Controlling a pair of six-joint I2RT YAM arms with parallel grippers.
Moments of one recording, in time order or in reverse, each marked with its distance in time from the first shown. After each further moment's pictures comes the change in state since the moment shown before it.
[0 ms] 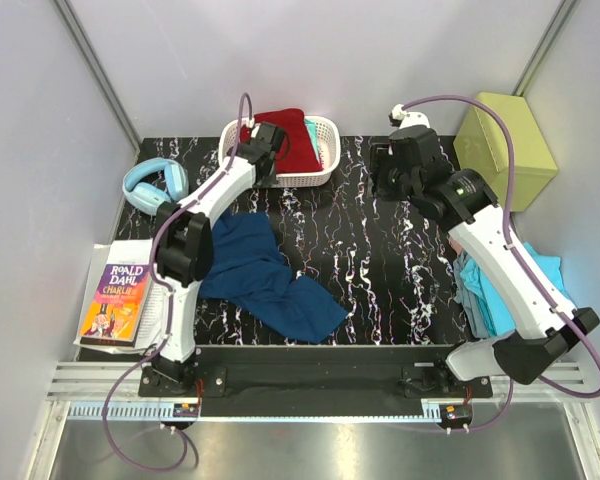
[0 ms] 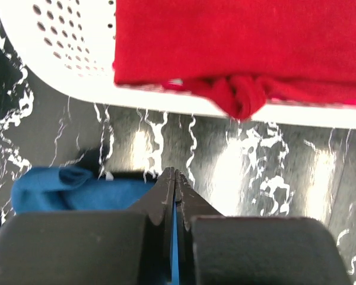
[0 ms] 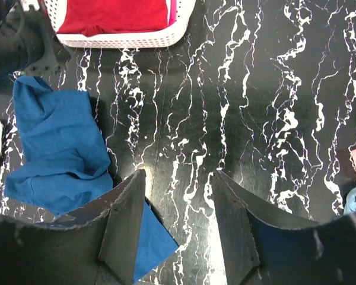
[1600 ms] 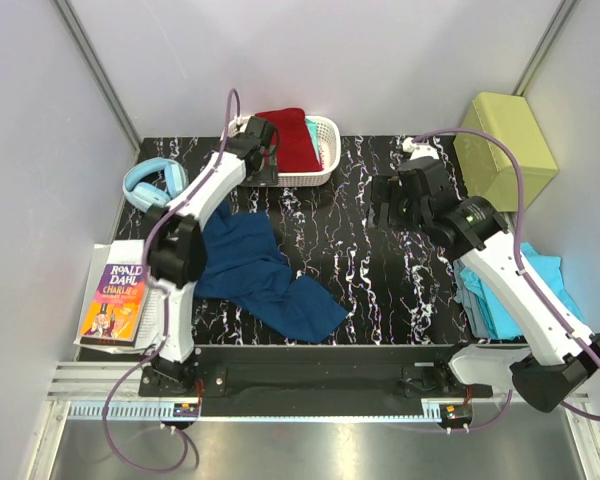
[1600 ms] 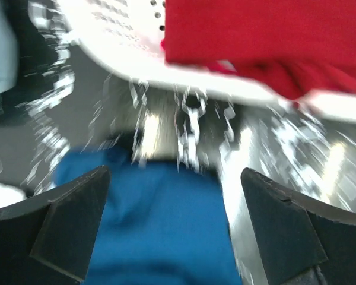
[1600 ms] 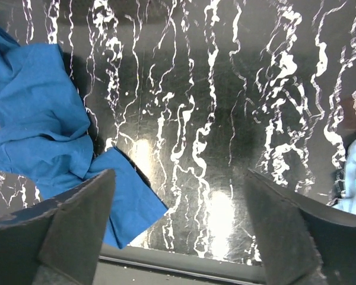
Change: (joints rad) left arm 0.043 0.014 0.059 -0.116 -0.009 0.005; right arm 0.000 -0.165 -0.236 -0.041 -0.019 0.060
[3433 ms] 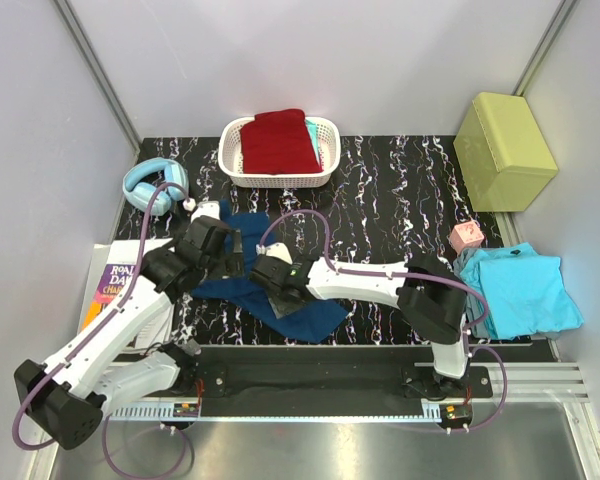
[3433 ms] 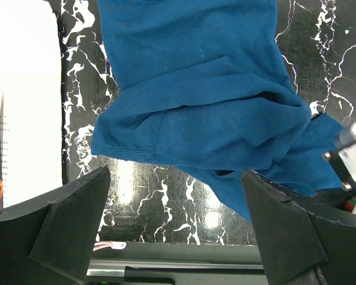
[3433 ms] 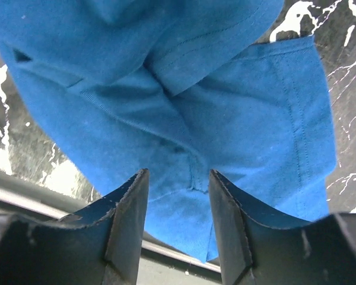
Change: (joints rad) left arm -0.206 -1.177 -1.053 -0.021 0.013 -0.130; right arm 0.595 0.690 -0.055 0.244 -0.018 0.206
